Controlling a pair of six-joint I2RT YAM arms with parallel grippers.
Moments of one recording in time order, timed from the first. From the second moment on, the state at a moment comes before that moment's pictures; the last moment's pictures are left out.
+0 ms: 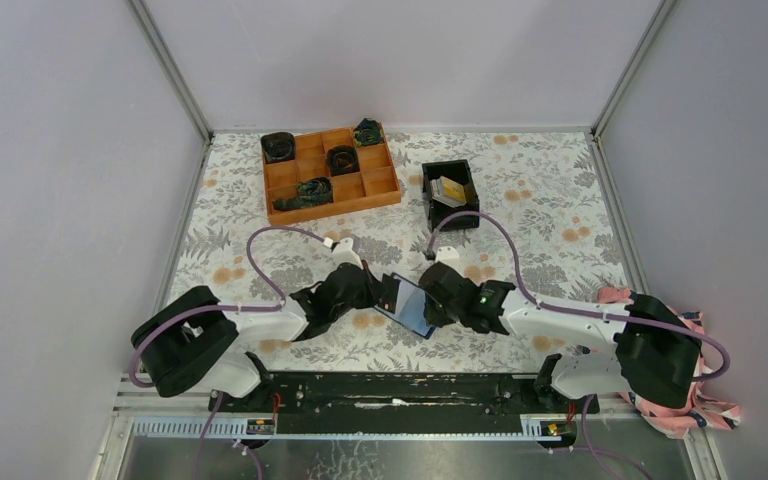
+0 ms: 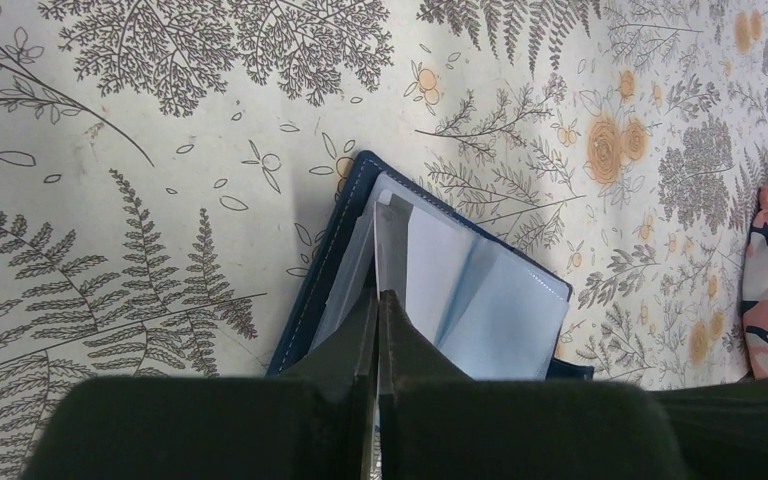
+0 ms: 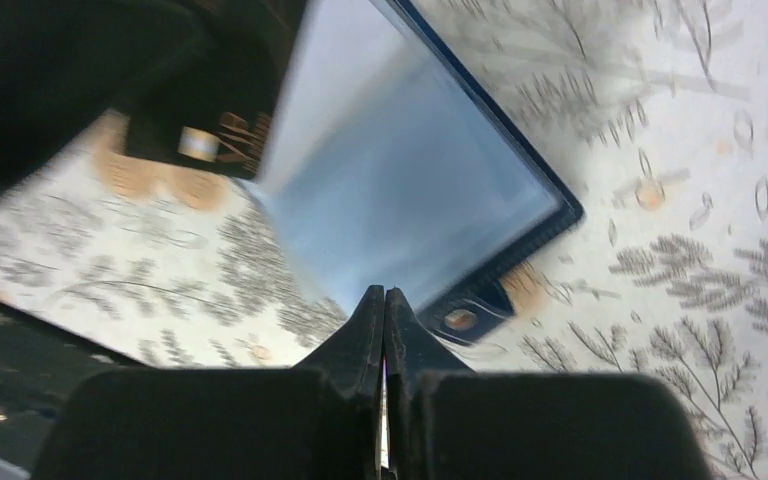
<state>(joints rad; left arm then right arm) -0.86 1.42 0.42 0.39 -0.23 -0.91 1.01 1.30 0.71 -0.35 0.22 0.74</state>
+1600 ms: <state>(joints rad) -0.75 1.43 0.33 0.61 0.10 -0.73 0.92 1.45 0.66 -0.28 0.26 0.75</state>
